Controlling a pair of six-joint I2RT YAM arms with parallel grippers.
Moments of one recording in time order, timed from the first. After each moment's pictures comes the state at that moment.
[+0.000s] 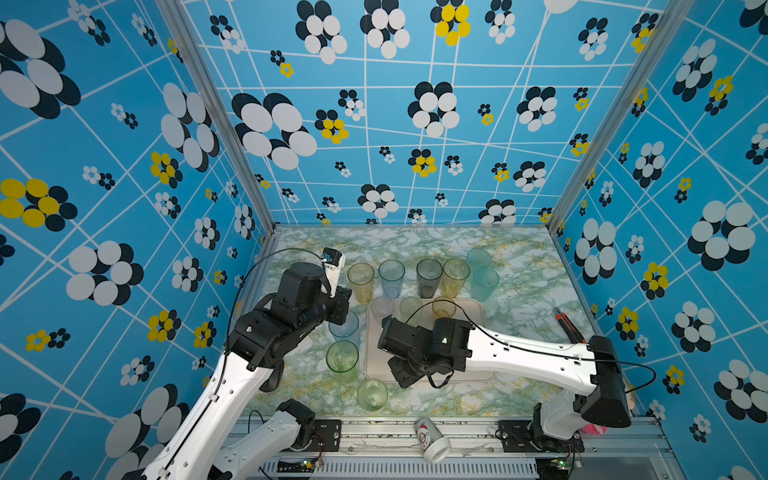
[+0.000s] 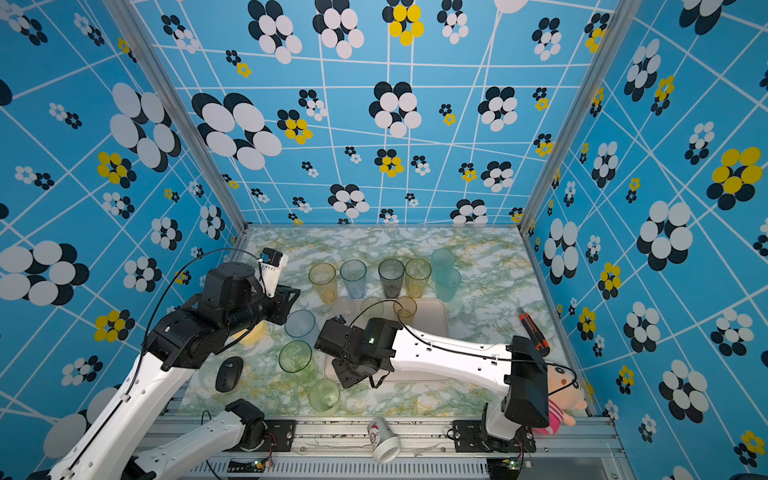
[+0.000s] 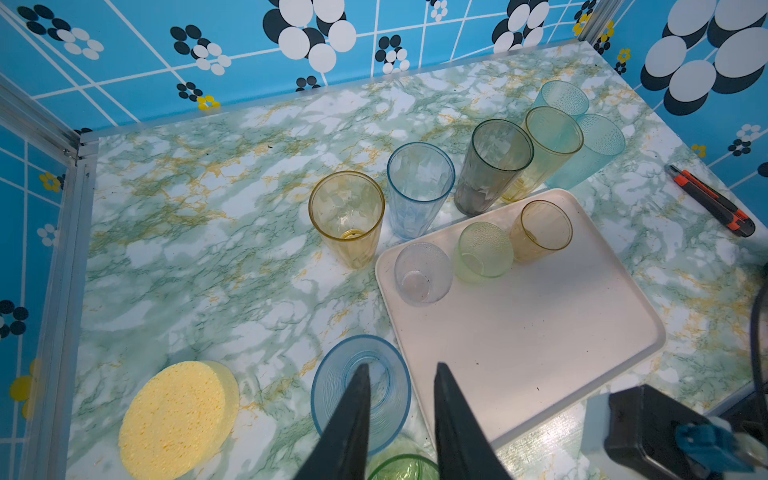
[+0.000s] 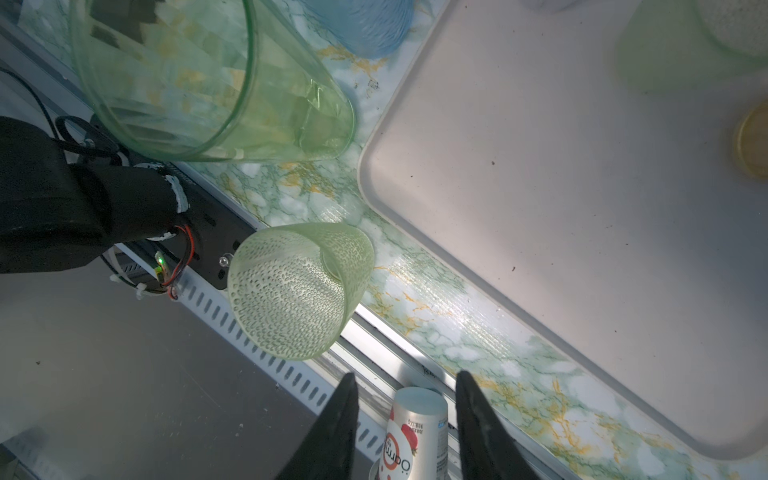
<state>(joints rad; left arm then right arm) -0.48 0.92 1.21 -0.93 -0.03 -0.14 1.29 1.64 1.47 -1.05 0.08 0.67</state>
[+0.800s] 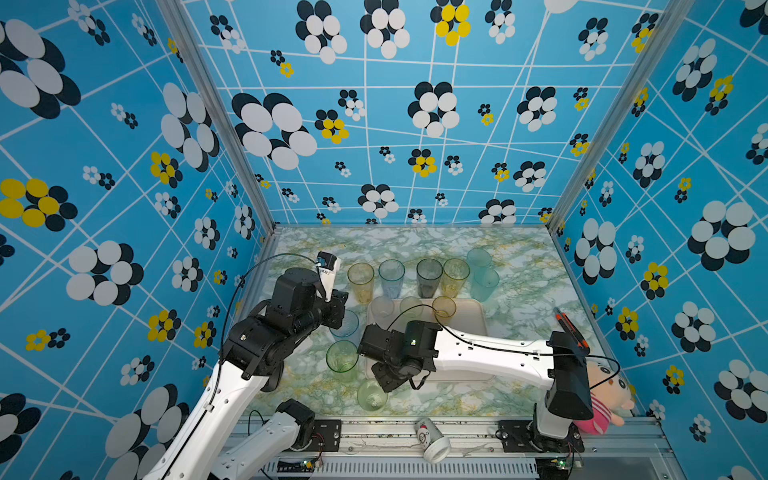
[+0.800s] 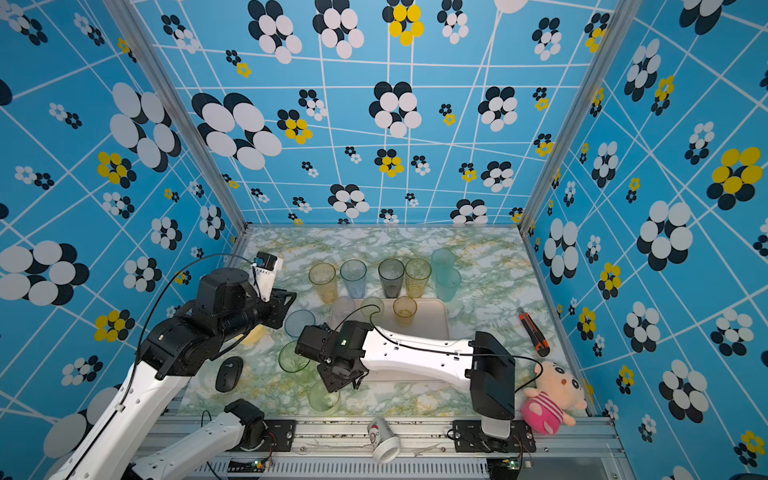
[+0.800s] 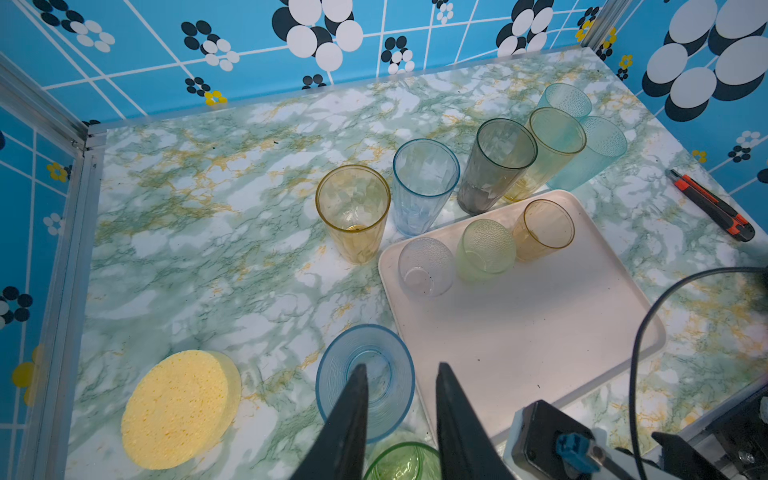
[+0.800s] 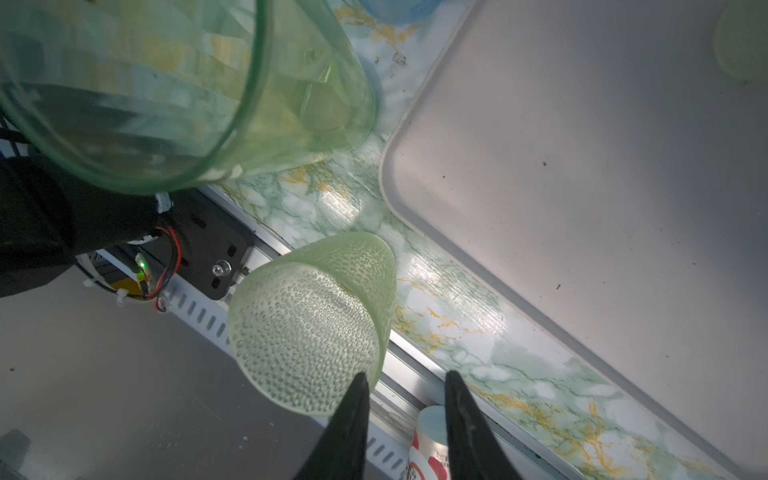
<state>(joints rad) -0.46 0.88 1.19 -0.93 -0.02 -0.15 1.31 1.83 1.61 -1.08 0.03 0.66</state>
